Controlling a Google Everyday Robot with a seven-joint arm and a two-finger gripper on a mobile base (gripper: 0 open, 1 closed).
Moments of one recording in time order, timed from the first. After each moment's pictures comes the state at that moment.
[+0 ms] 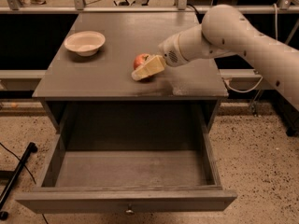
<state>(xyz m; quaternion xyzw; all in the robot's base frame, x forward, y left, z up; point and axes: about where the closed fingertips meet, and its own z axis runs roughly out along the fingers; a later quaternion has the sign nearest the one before) 0.688 -0.004 0.867 -0.45 0.76 0.22 0.42</state>
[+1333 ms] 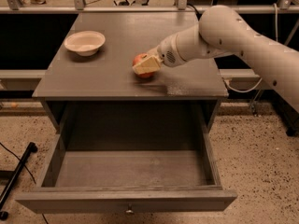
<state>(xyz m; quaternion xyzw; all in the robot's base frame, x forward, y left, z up) 0.687 0.005 0.864 -0.45 0.76 0.23 0.41</state>
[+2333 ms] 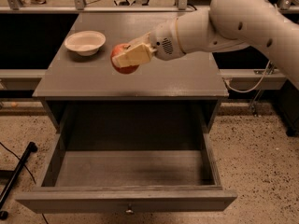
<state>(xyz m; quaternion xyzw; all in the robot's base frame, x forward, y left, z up) 0.595 0.047 0.949 -0.46 0.71 0.33 0.42</state>
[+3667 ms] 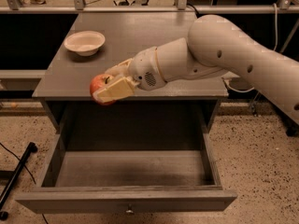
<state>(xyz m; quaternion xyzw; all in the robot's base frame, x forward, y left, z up) 0.526 0.098 0.907 -0.54 0.65 0.36 0.40</state>
